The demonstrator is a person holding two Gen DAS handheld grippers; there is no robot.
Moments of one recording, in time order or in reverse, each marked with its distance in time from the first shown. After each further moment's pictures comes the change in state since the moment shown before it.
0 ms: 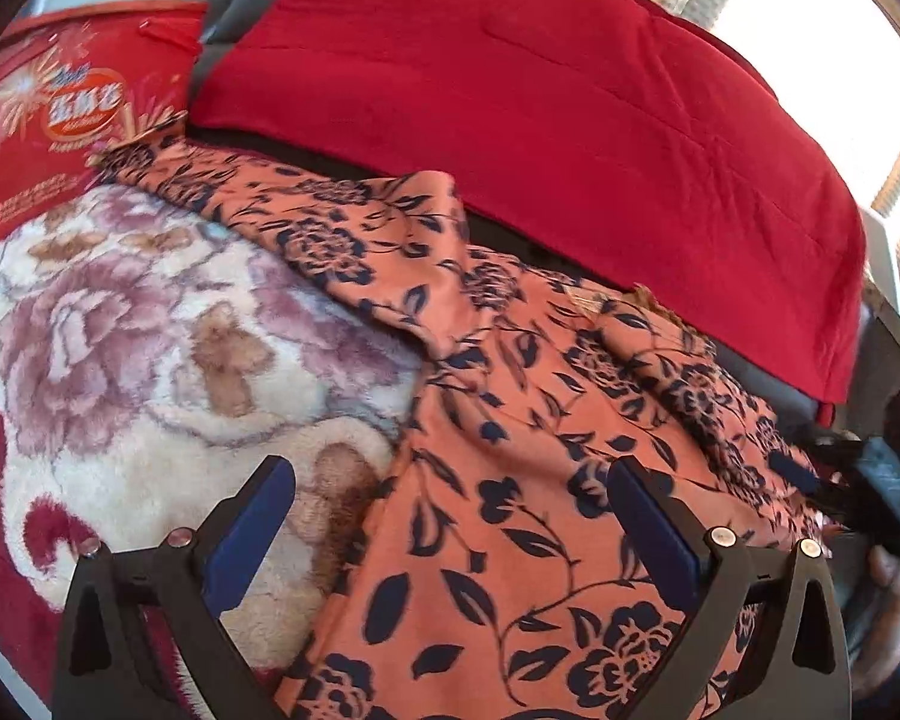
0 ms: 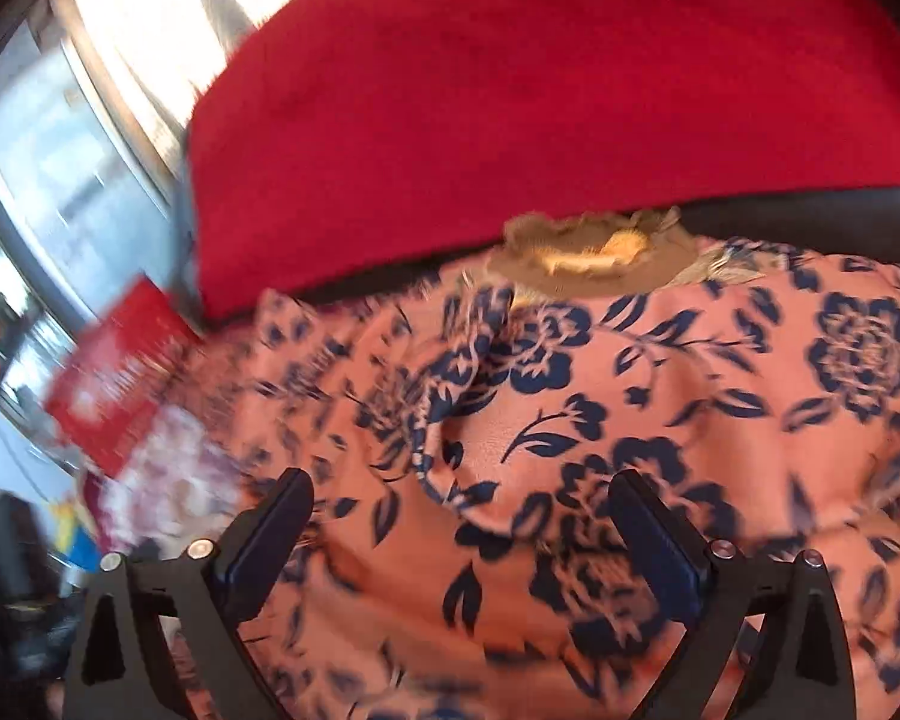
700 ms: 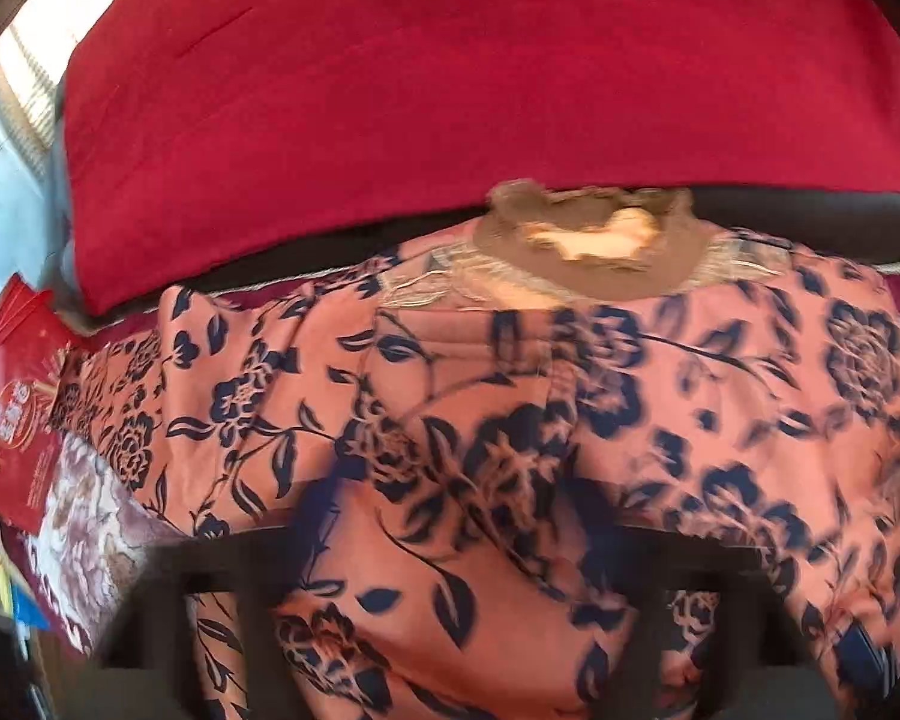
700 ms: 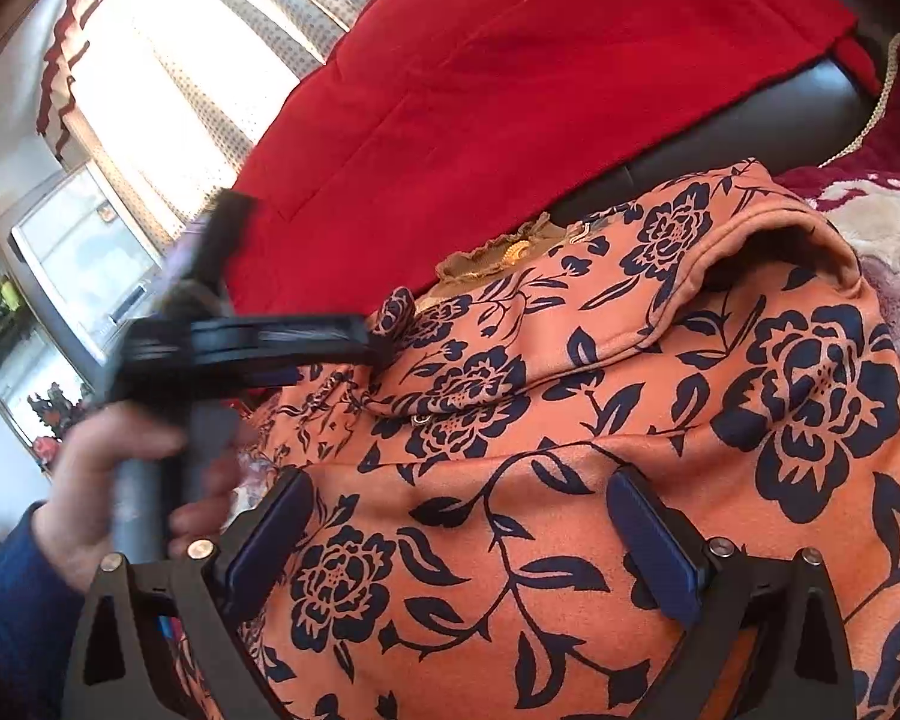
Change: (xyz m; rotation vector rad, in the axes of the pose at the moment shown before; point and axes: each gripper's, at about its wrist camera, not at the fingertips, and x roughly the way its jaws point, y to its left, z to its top) left arm 0.145 -0.219 0.045 0.447 0.269 0.376; right arm -0.081 -0.059 -0.079 0.158 -0.194 0.124
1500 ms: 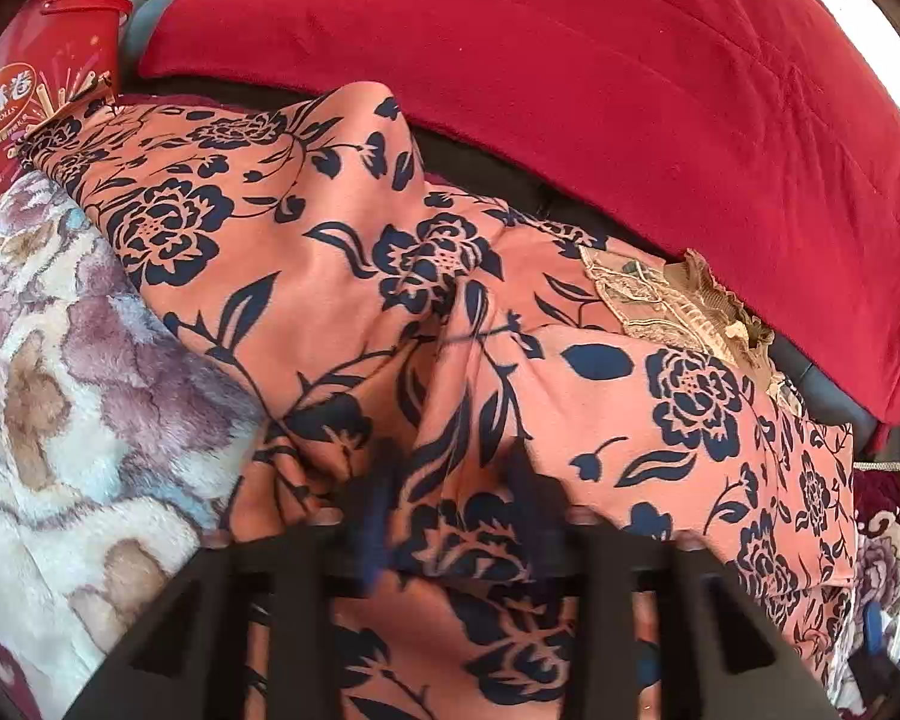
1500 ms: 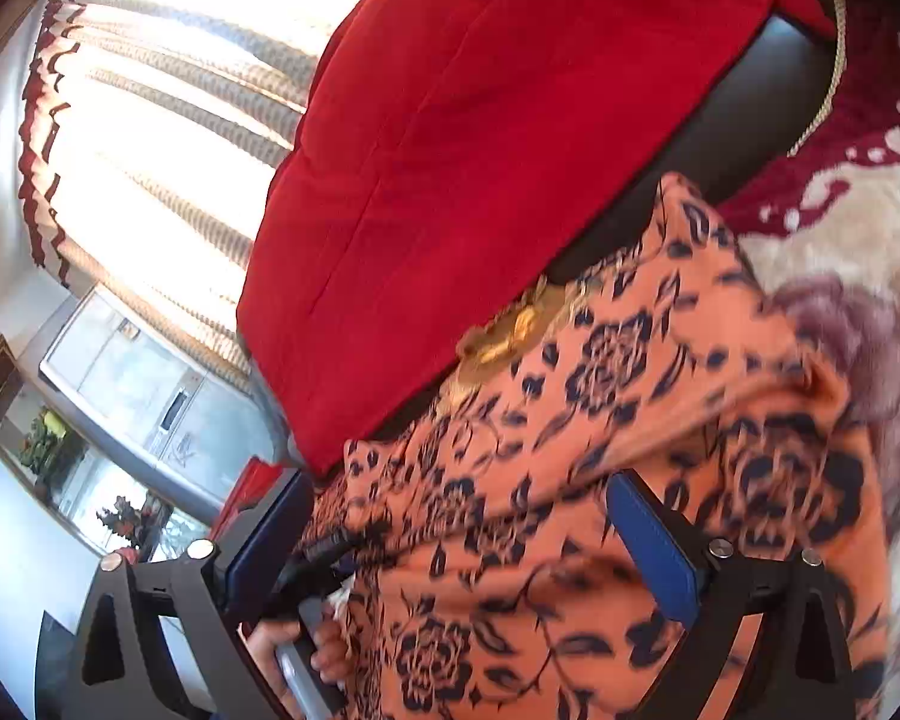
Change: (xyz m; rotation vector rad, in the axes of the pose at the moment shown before) left arm 0.032 0.171 -0.085 -0.493 -0.054 -0.301; right arm -0.030 -0.029 0.062 0.257 -0.056 0.120
